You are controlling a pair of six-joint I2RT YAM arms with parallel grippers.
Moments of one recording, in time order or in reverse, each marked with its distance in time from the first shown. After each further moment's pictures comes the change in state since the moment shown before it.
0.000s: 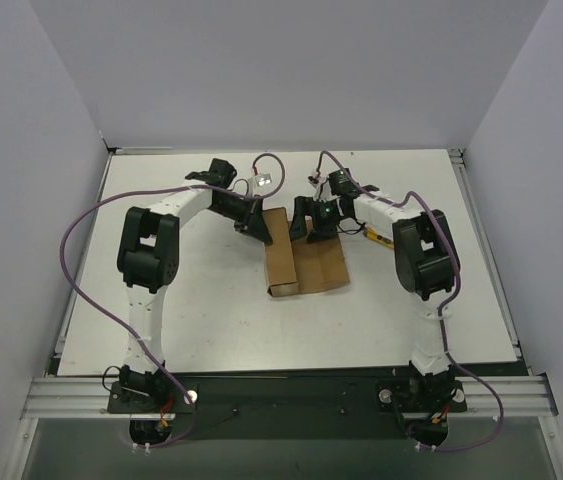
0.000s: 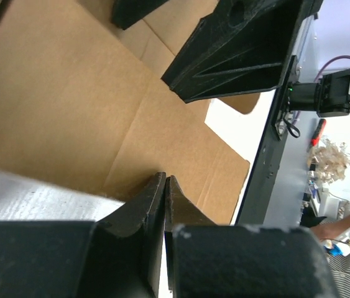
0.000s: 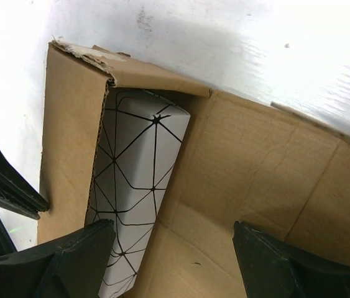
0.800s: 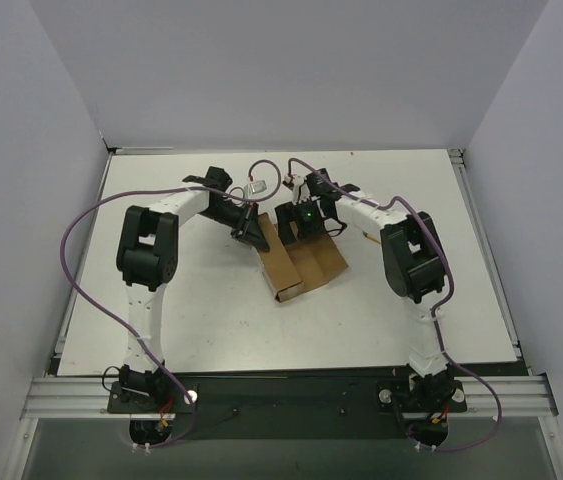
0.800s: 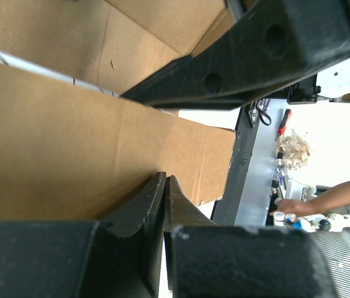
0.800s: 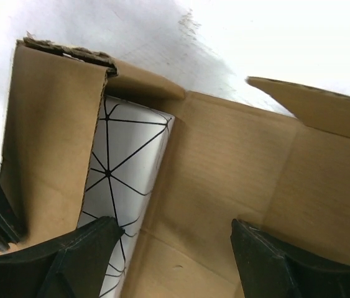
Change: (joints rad) left arm 0.029 0.022 -0.026 -0.103 0.097 0.053; right arm 0.111 0.035 0.094 -0.058 0.154 -0.237
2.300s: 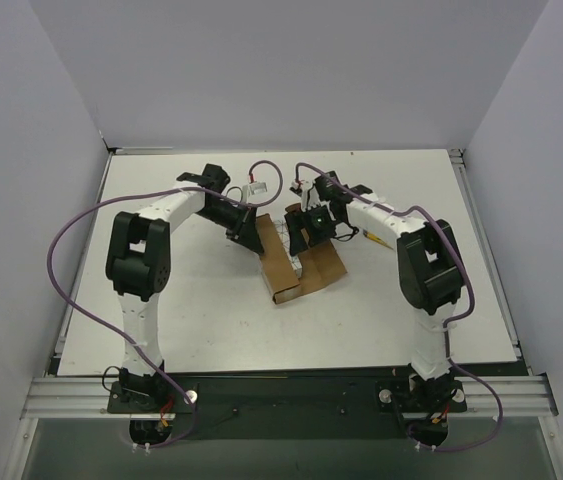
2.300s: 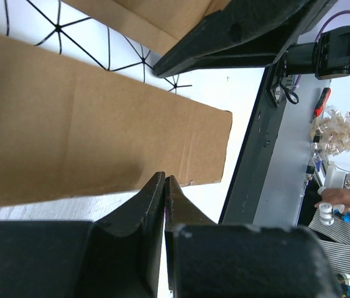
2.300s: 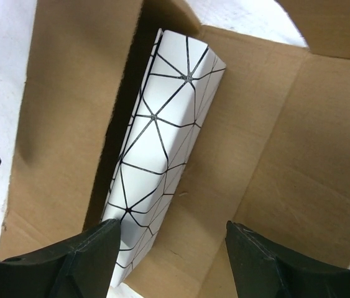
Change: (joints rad) left arm -0.012 -0.138 -0.074 -0.074 -0.088 0.135; right arm -0.006 -0.167 -0.127 -0.113 0.030 -0.047
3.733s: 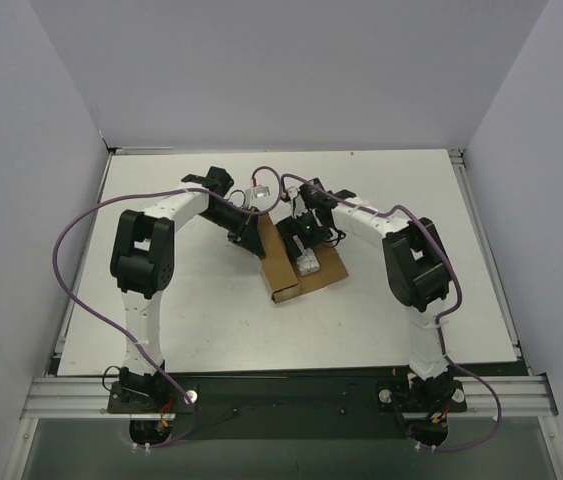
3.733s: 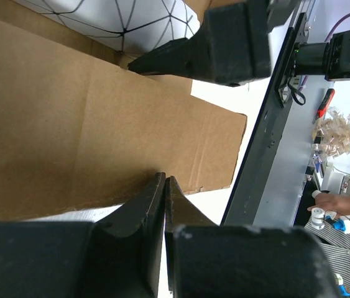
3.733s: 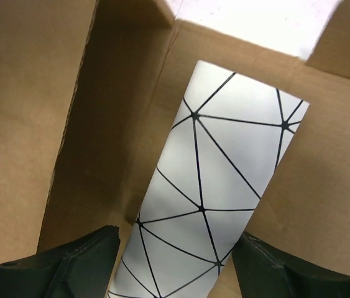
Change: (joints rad) left arm -0.019 0.039 0.014 0.002 -0.033 -0.023; right arm 0.057 0.066 0.044 0.001 0.189 -0.032
